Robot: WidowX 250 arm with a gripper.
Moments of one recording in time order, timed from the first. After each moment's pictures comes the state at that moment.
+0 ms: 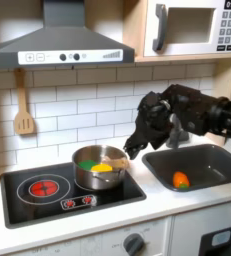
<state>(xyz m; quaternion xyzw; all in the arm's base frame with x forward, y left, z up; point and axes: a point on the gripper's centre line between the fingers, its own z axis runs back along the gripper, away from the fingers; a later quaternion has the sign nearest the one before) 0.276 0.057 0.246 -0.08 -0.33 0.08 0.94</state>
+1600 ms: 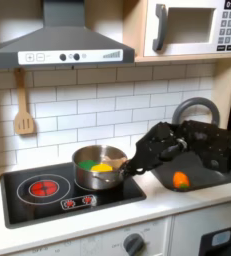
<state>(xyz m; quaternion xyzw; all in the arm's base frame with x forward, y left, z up) 0.257 0.081 0.216 0.00 -0.40 0.09 0.91</state>
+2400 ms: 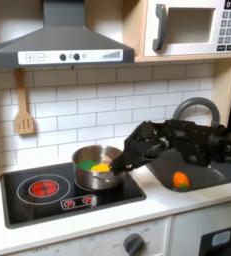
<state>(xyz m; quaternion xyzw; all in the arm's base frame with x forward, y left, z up) 0.286 0.086 0.209 -0.01 -0.40 0.07 0.91</state>
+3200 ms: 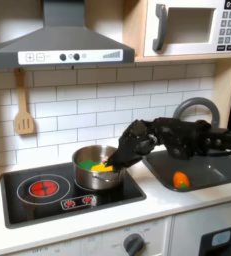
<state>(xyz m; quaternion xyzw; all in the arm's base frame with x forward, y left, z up) 0.314 0.082 0.198 -0.01 -0.39 0.07 0.92</state>
